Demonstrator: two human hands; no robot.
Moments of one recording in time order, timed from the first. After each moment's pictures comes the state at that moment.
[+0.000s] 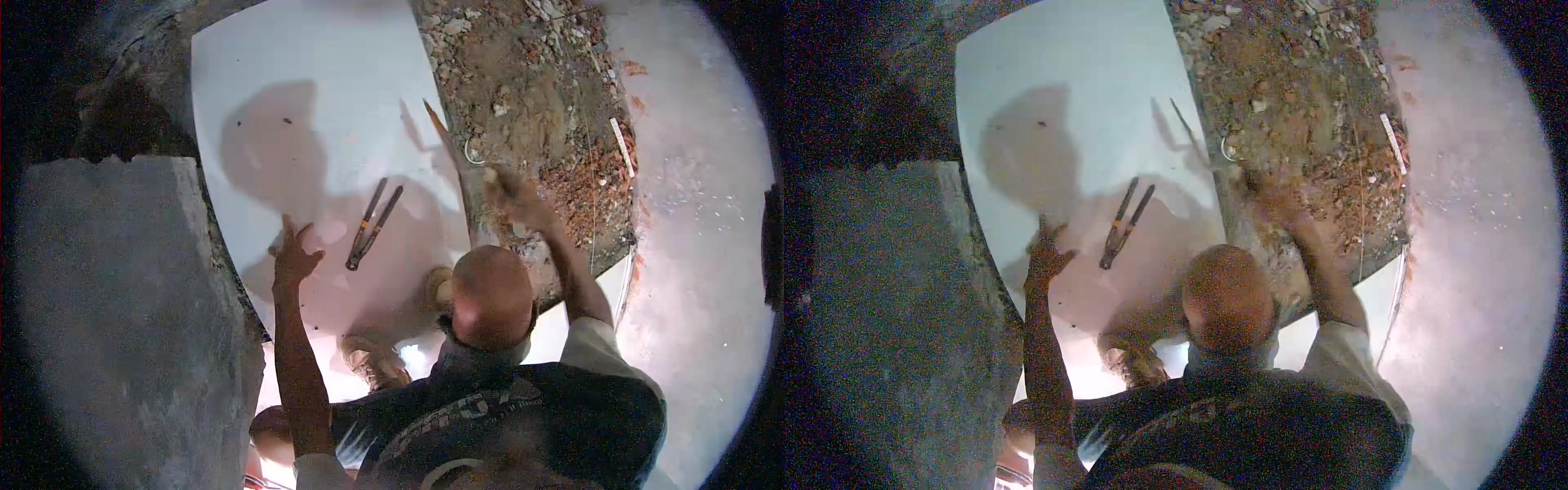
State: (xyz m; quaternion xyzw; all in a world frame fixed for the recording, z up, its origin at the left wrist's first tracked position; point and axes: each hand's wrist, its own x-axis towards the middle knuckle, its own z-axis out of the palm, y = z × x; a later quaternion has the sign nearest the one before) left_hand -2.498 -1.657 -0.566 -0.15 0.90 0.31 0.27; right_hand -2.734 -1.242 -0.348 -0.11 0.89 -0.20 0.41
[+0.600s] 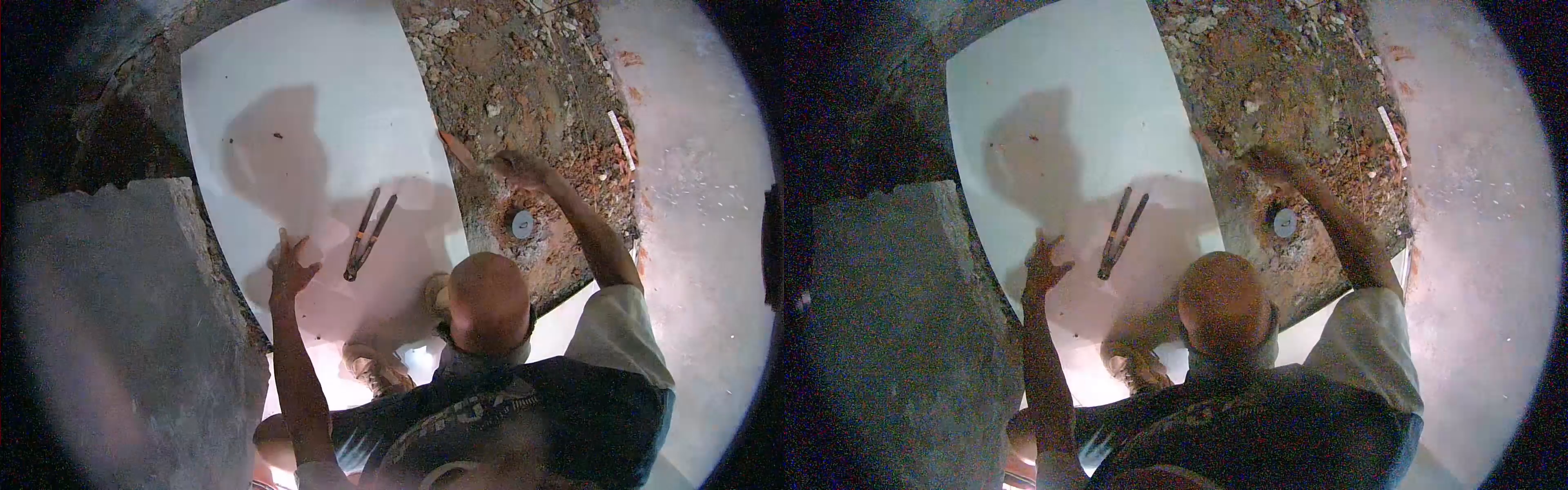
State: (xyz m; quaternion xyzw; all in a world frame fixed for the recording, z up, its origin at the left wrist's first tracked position) left_hand -2.514 -1.655 -0.547 -0.15 0.90 0.30 0.28; right_hand -2.830 -1.144 -0.459 -0.25 0.88 -0.03 0.41
